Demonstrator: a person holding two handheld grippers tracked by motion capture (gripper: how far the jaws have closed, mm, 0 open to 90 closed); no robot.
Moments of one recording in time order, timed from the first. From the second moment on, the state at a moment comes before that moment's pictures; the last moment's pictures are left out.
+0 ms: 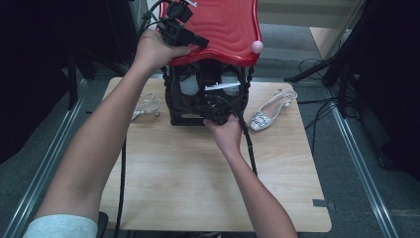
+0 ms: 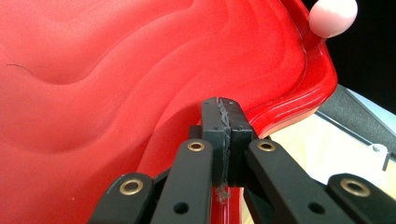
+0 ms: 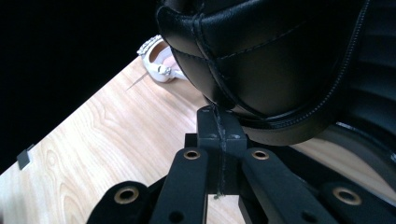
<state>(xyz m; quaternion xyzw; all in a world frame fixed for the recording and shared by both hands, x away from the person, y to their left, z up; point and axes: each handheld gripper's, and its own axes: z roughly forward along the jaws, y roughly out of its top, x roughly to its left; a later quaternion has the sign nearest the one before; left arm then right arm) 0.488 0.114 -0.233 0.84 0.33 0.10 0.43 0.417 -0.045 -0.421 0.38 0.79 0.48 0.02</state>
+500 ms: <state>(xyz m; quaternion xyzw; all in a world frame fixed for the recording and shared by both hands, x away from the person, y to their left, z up) 0.488 0.114 -0.233 0.84 0.33 0.10 0.43 0.432 -0.028 -0.417 0.39 0.79 0.47 0.04</state>
